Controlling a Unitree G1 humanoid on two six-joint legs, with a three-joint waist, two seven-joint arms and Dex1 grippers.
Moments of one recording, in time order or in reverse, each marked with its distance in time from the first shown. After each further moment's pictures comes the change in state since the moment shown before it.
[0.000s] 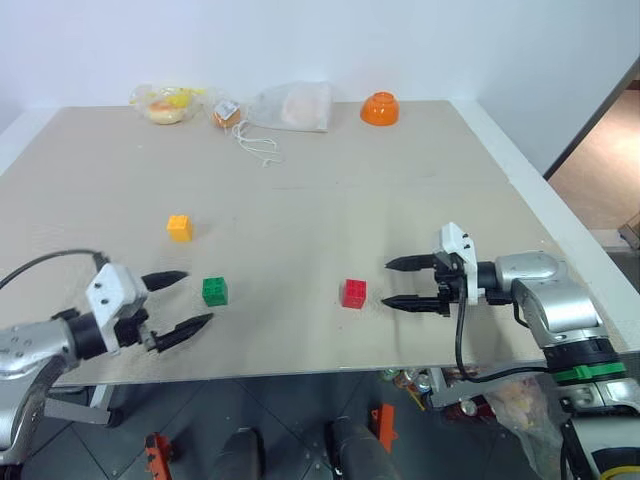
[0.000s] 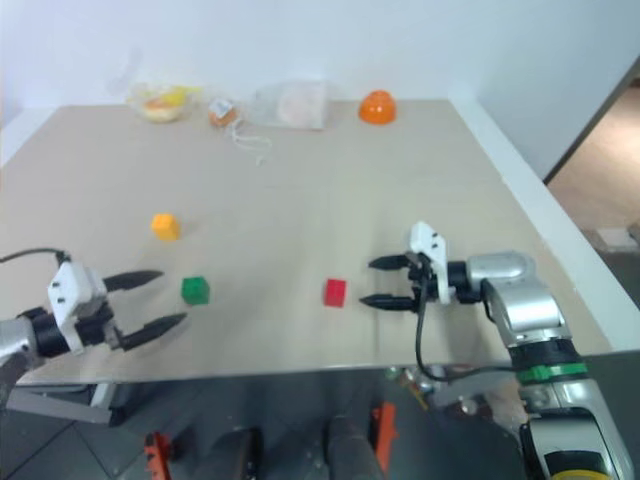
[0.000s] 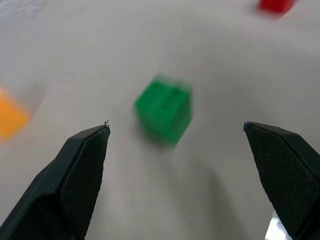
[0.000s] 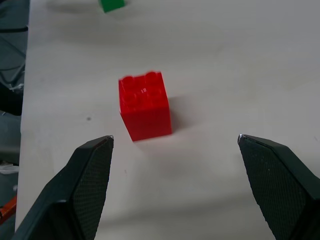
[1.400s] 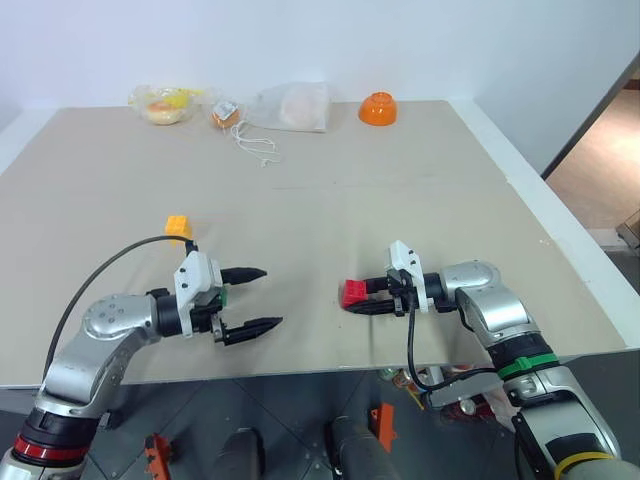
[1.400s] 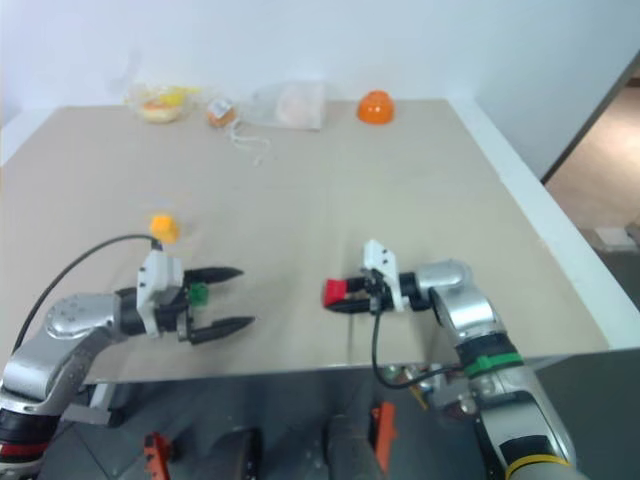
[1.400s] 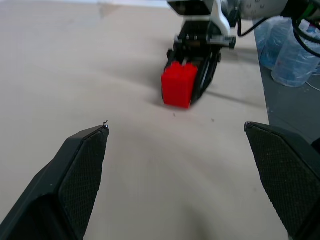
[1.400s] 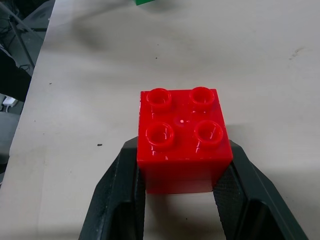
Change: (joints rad) left arm -0.178 -0.108 -0.272 0.042 0.015 0.033 -0.031; right arm -0.044 0.175 0.106 0.145 -0.081 -0.120 -0.001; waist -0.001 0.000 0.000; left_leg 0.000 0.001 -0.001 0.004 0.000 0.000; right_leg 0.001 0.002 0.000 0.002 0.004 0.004
